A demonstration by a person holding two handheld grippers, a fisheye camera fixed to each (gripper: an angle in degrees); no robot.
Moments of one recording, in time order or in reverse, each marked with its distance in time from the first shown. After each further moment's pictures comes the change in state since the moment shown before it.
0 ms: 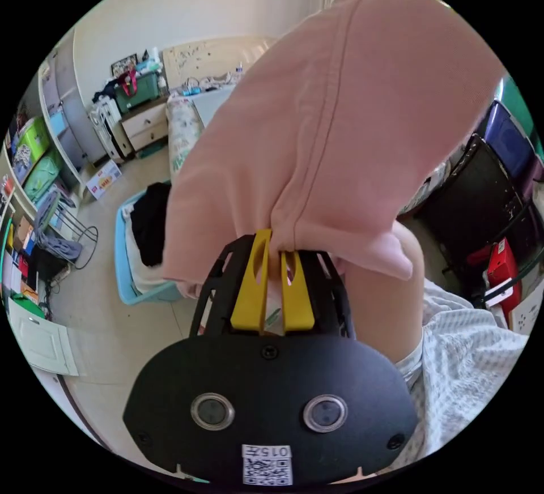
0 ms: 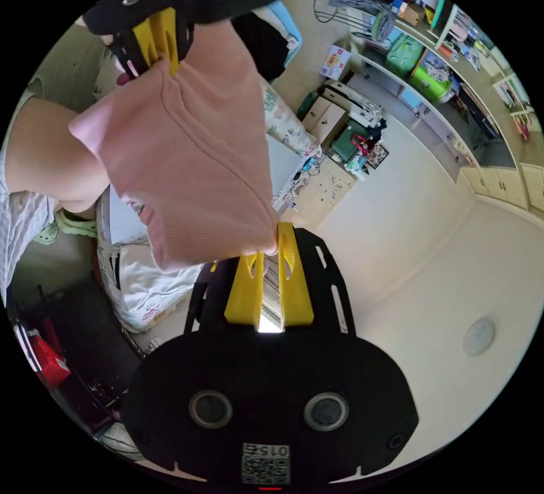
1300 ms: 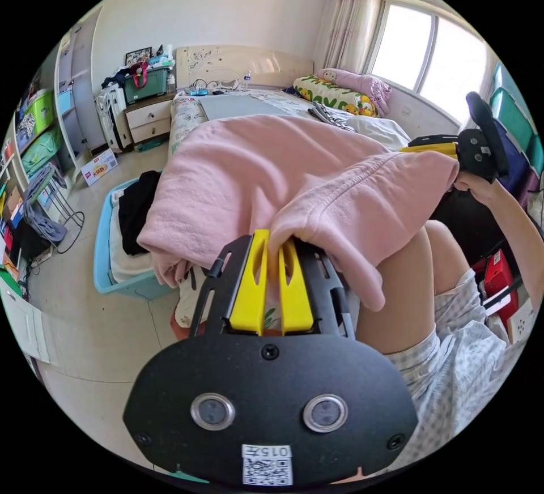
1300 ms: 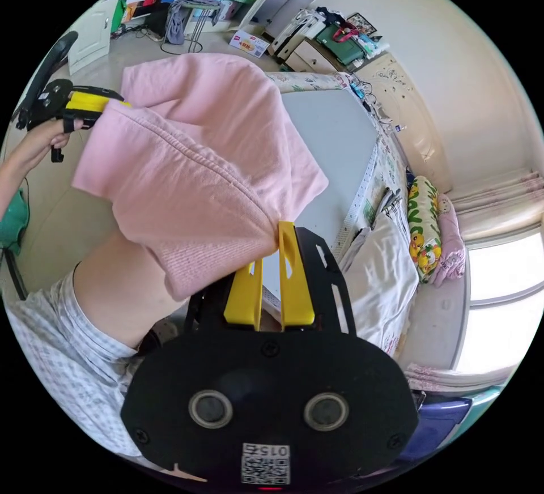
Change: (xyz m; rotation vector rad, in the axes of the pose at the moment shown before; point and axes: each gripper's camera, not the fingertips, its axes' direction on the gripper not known) left arm 0.050 0.098 0.067 0.044 0.054 -0.078; right arm -0.505 0.039 0.277 0.153 -0.854 0.901
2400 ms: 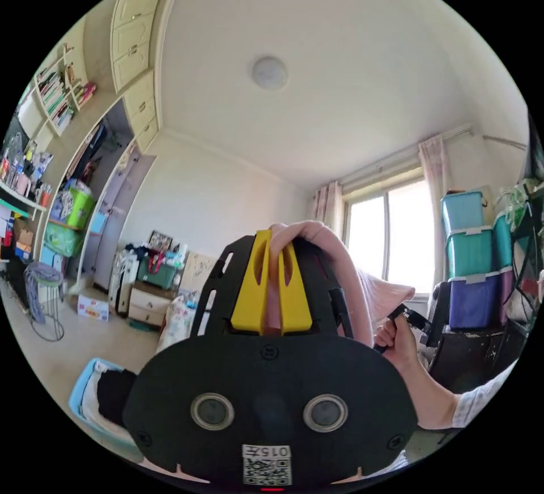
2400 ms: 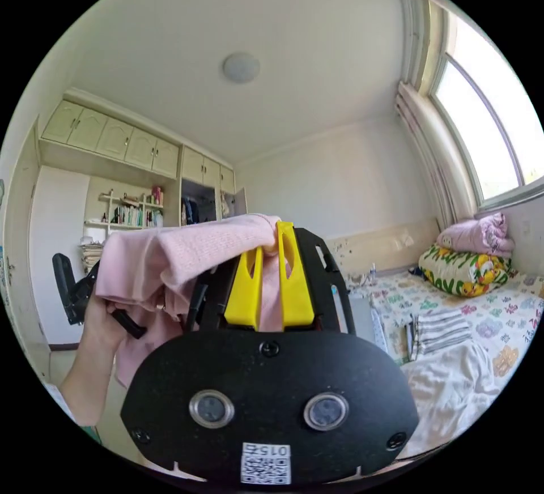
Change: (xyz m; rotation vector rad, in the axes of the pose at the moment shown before) left arm 0.206 -0.055 -0.383 1.234 0.046 -0.042; right arm 0.016 0.372 -0.040 1.419 -0.207 0.740
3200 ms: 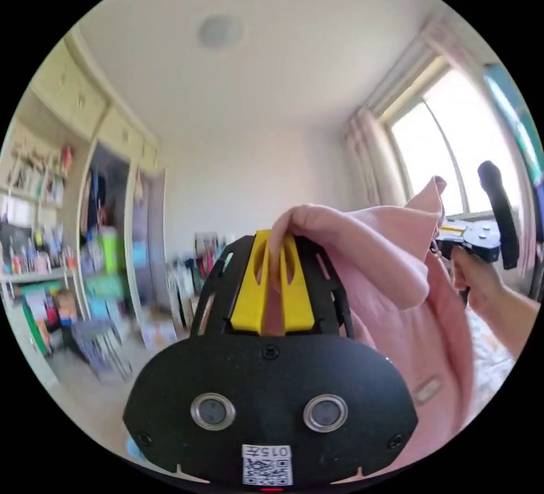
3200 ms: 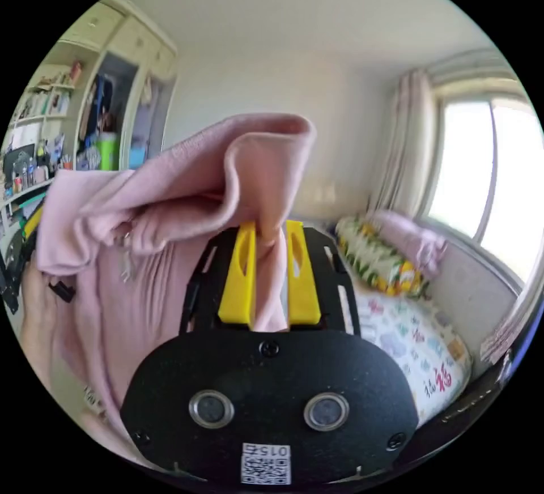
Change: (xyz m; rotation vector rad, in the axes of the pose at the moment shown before) left arm -0.078 0.146 0.367 -0.502 -0.305 0.189; right arm 0.076 0.177 0.427 -0.762 0.420 -0.207
